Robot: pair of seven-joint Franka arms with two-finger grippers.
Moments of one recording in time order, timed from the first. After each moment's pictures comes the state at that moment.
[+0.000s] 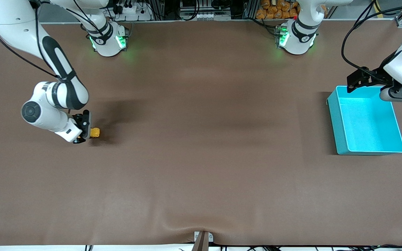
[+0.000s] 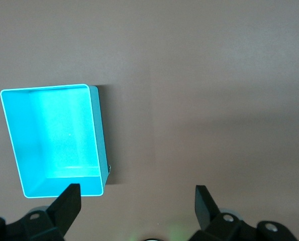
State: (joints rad) left arm -0.10 0.06 -0.02 -1.46 0.02 1.46 -0.02; right arm -0.08 0.40 -0.01 -2.20 0.02 2.48 -1.72
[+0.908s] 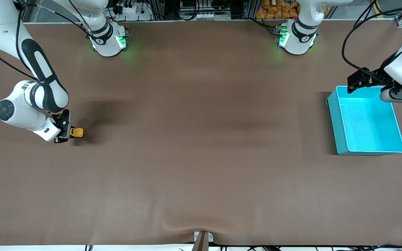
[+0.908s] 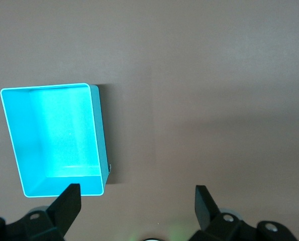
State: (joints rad) left arm -0.10 0.06 -0.02 -1.46 0.02 1.46 -0.02; right arm -0.22 0.42 -0.01 -2.16 0.02 2.47 -1.84
